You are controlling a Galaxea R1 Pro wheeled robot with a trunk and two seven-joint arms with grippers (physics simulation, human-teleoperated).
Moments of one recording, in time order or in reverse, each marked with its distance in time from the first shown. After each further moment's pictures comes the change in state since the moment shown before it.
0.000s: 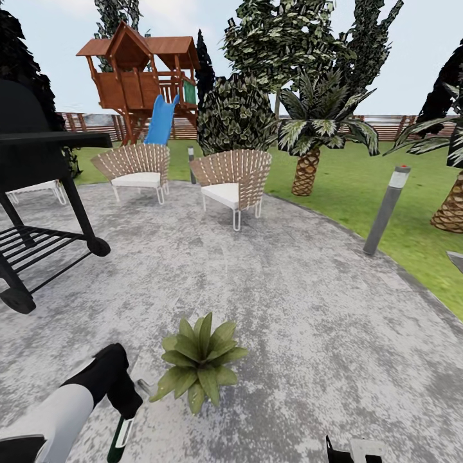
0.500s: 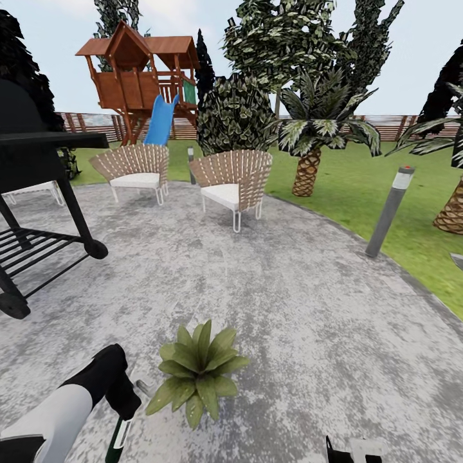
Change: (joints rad) left arm 0.000 0.005 0.001 0.007 0.002 0.000 0.008; right arm 0.000 0.000 0.000 0.000 0.000 0.000 0.000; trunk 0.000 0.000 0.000
